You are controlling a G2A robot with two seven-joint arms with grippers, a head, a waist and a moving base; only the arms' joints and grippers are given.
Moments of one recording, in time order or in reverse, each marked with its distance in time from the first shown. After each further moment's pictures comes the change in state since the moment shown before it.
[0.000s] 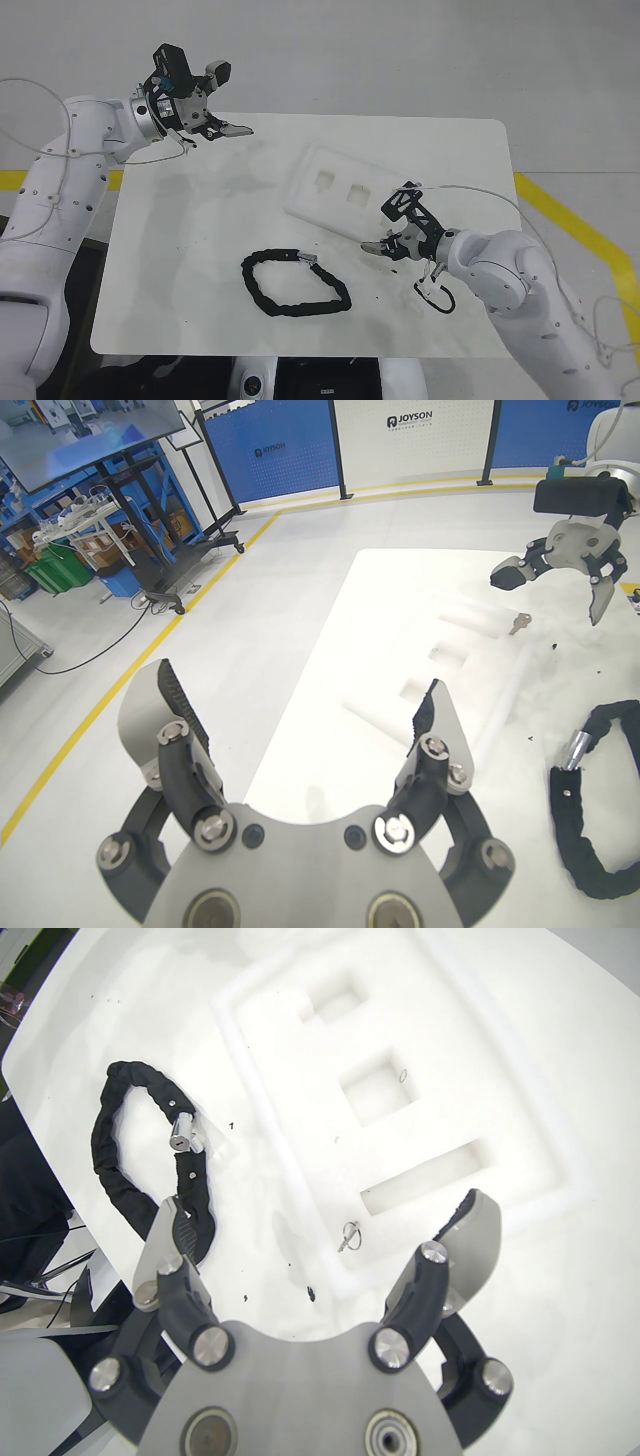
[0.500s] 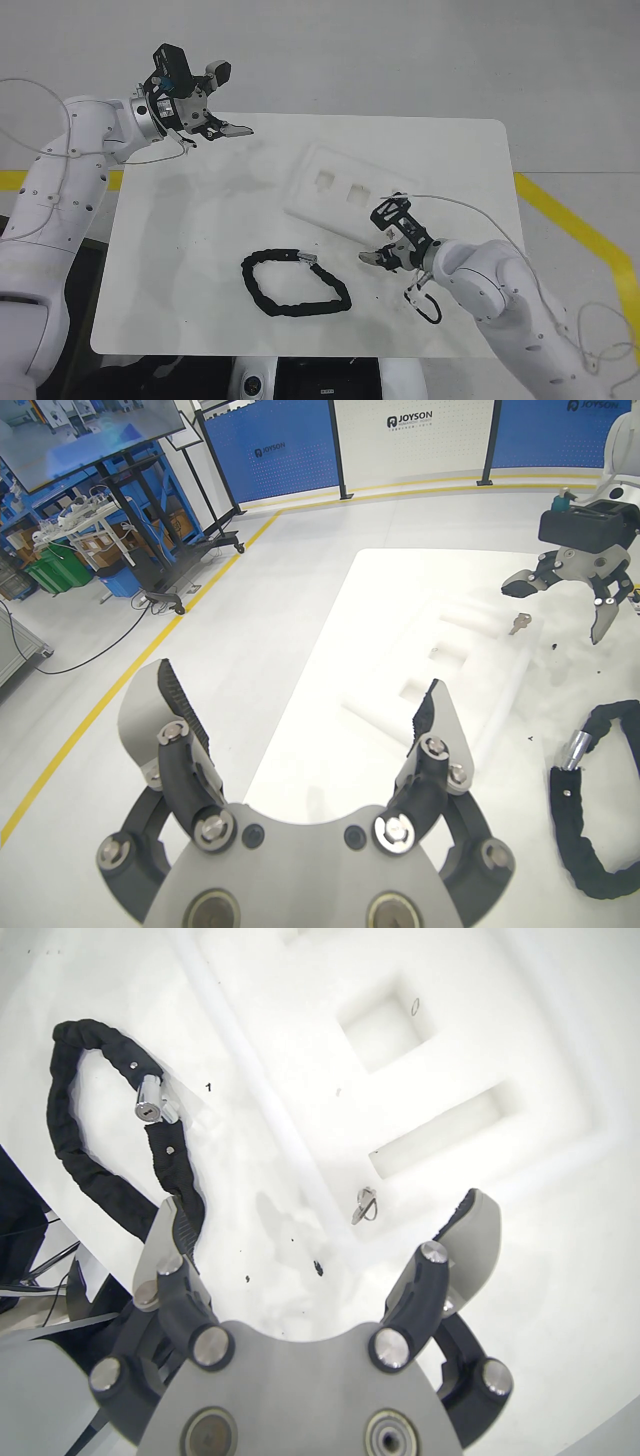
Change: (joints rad) left arm 0.000 0.000 0.000 0.000 0.000 0.000 0.000; right arm 0.007 -0.011 -0.084 -0.047 -0.096 0.185 0.130
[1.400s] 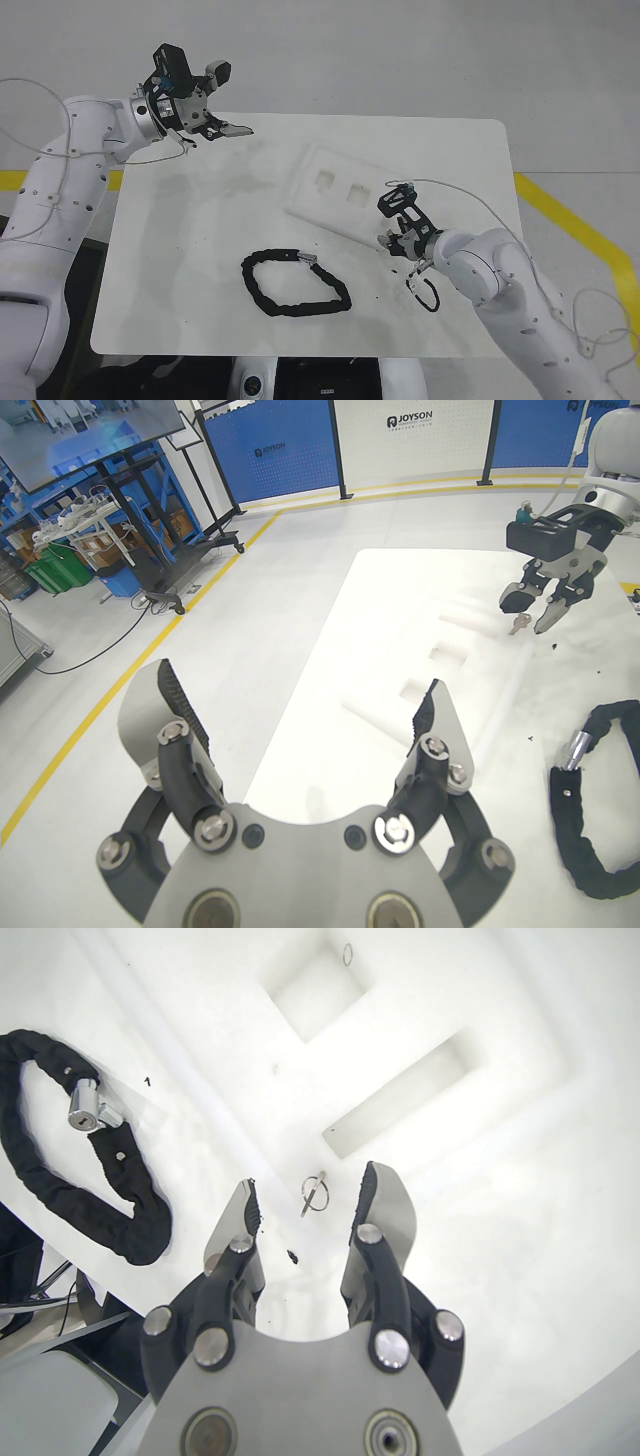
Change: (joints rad) left arm 0.000 0.000 0.000 0.000 0.000 0.000 0.000; right arm 0.067 -0.009 -0.015 0.072 -0.034 0.085 0.088
